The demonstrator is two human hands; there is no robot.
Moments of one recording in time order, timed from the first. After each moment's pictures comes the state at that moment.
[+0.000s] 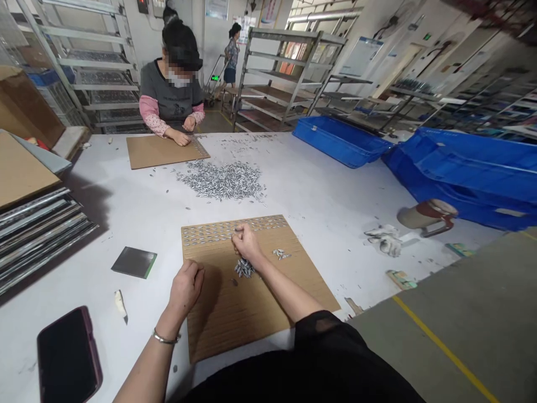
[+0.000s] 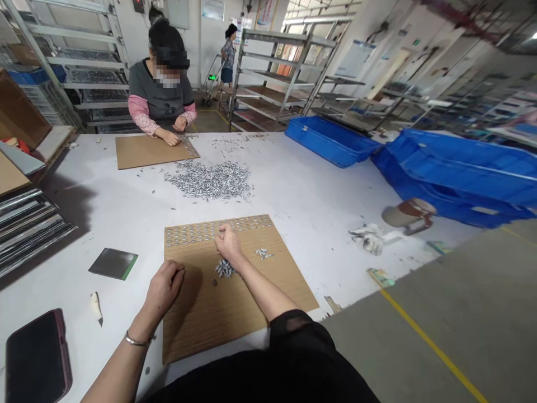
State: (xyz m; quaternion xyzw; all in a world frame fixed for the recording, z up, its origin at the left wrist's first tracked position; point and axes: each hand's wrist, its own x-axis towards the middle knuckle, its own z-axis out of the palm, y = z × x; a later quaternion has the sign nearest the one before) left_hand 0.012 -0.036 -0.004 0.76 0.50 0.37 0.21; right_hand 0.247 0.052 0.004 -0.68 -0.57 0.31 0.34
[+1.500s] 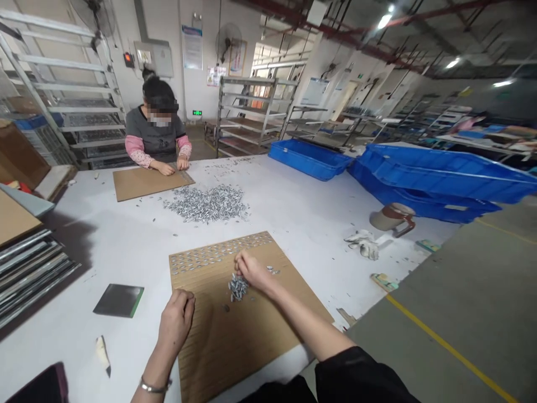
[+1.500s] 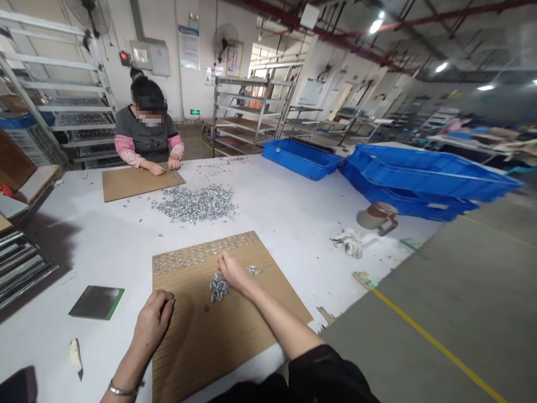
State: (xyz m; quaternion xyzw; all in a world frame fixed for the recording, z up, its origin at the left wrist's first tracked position) left_hand 0.008 -0.027 -0.014 0.77 0.47 0.40 0.15; right_hand 0.296 0.024 0.029 -0.61 -0.71 0.25 0.25
